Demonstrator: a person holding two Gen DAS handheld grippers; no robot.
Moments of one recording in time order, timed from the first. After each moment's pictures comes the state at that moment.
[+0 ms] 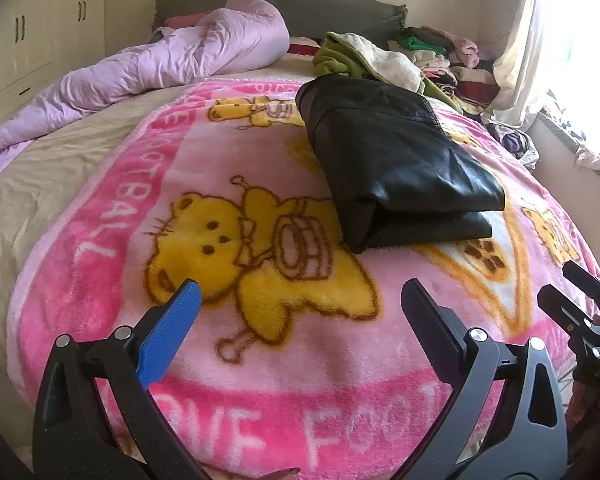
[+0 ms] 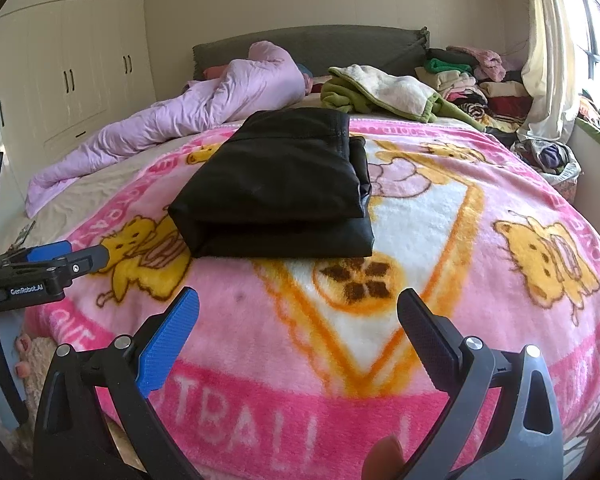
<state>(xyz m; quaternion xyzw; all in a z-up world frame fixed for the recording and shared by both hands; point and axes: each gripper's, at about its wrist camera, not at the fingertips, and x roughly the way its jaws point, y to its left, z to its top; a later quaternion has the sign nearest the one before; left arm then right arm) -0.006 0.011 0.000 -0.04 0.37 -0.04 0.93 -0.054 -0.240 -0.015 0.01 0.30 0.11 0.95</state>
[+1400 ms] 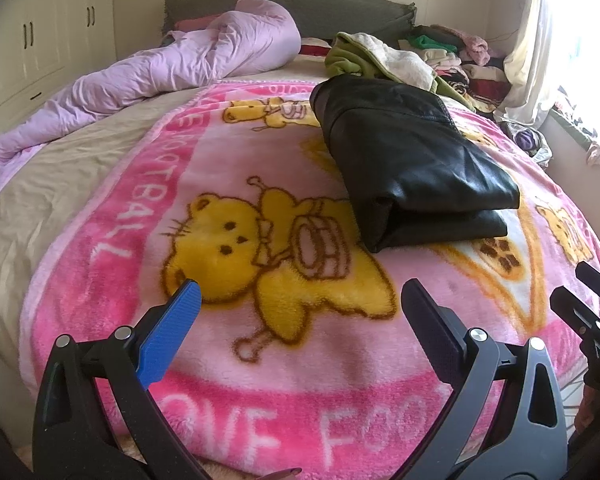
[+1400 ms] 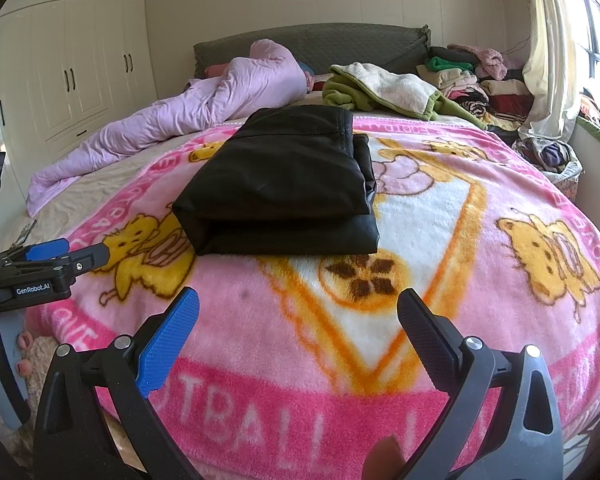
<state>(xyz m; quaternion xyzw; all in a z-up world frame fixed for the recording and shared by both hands) -0.008 0.017 0.001 -0.03 0.37 -0.02 0.93 -0.053 -0.238 -0.014 0.01 0.31 0.11 0.95</state>
